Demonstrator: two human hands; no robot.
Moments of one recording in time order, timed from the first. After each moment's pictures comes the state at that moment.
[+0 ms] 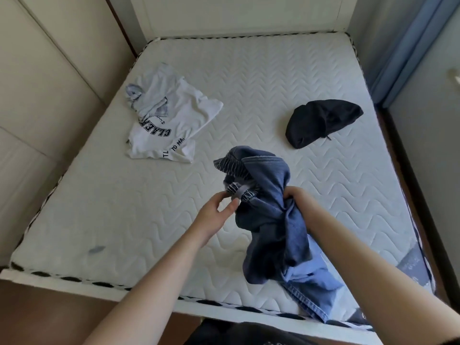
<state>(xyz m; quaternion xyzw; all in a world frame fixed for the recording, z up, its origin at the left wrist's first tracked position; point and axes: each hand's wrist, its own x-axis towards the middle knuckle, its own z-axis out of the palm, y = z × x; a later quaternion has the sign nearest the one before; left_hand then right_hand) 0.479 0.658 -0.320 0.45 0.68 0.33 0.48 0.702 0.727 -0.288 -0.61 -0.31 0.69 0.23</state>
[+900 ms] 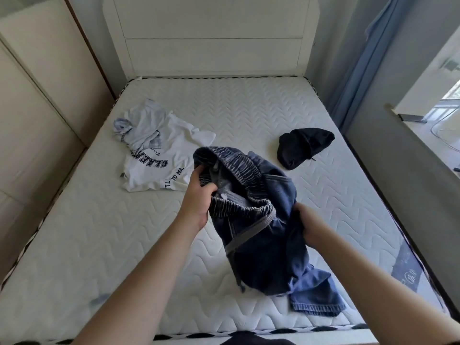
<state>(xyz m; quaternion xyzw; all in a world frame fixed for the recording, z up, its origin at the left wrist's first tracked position) 0.324 0.687 -0.243 0.33 0.54 0.55 0.55 0.578 0.681 -0.279 -0.65 -0.20 0.64 0.35</state>
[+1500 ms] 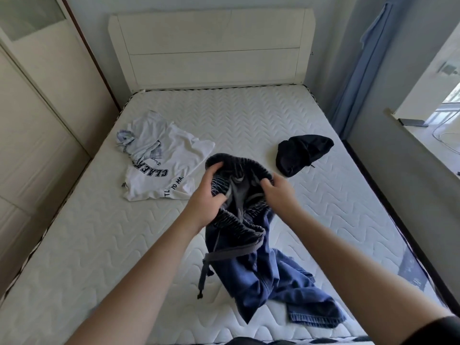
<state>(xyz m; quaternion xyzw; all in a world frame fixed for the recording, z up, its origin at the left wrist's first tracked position) 0.348 0.677 -0.213 0.60 0.55 0.40 0.42 0.546 0.719 -0.227 -0.62 -0.58 0.37 0.37</state>
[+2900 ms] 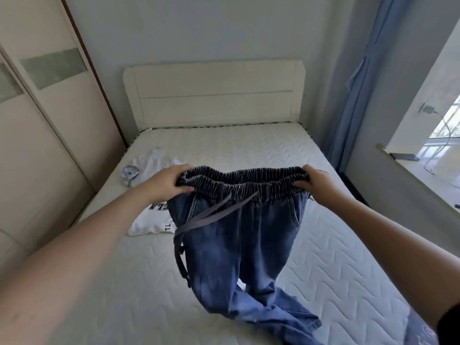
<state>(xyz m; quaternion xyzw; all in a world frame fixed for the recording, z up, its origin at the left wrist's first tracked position) 0.250 0.762 -0.121 0.76 0.59 0.18 0.18 0.664 0.793 -0.157 -0.63 -0.73 0.13 0.22</state>
